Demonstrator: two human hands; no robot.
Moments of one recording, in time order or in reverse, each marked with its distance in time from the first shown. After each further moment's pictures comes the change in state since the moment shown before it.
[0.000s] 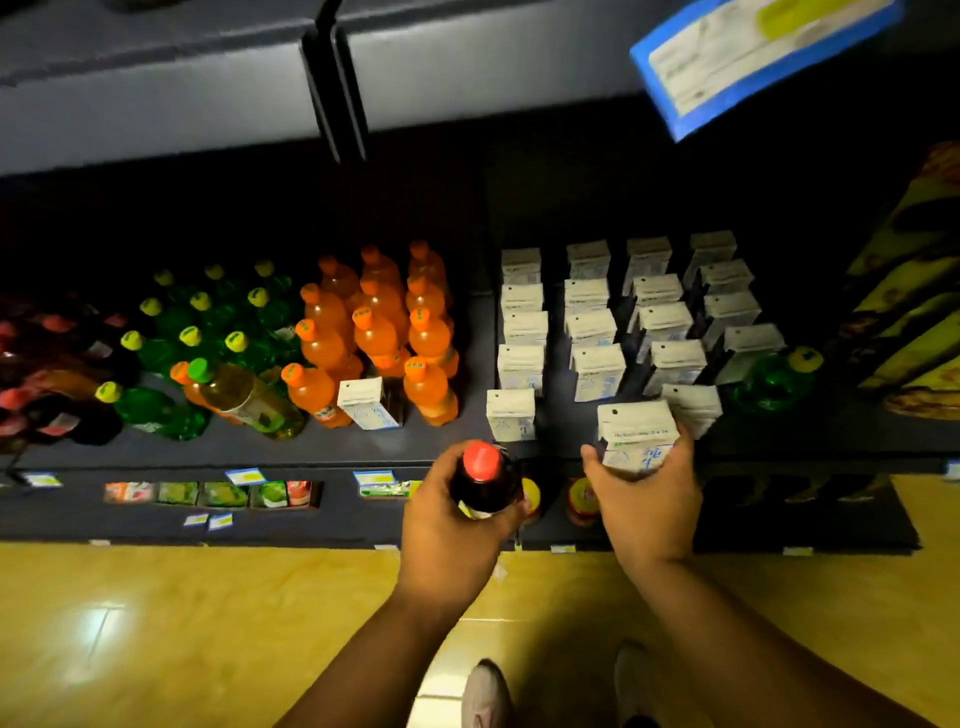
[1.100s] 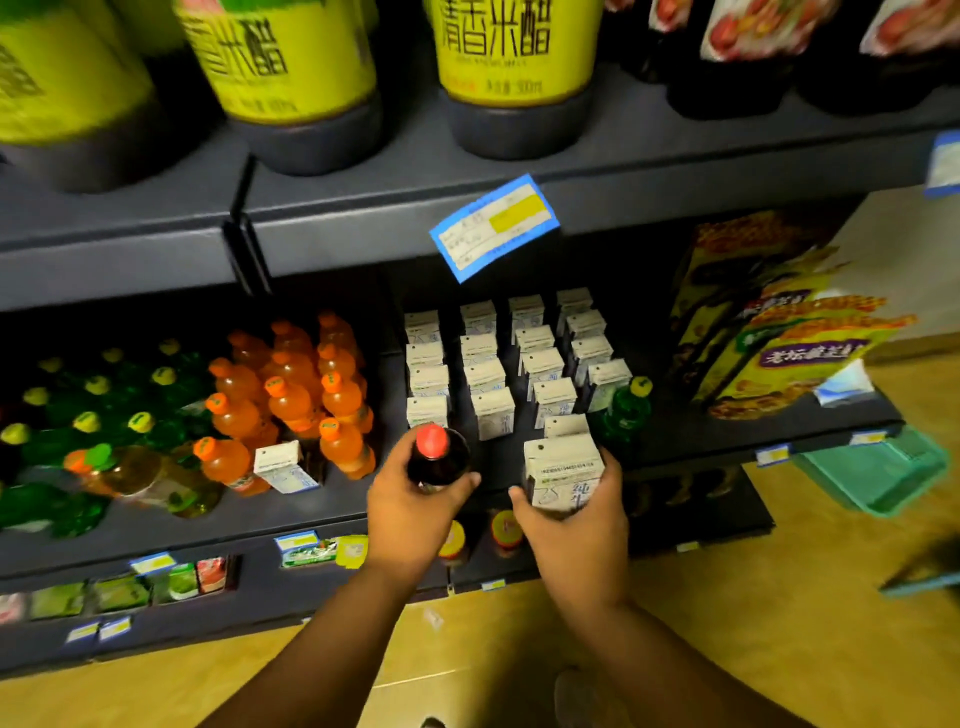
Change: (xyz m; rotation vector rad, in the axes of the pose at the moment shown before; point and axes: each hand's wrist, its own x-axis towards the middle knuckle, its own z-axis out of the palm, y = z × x) left_hand 0.033 0.038 0.041 -0.048 -0.035 0.128; right_hand -0.032 -0.047 -0.072 0.107 0.006 -0.021
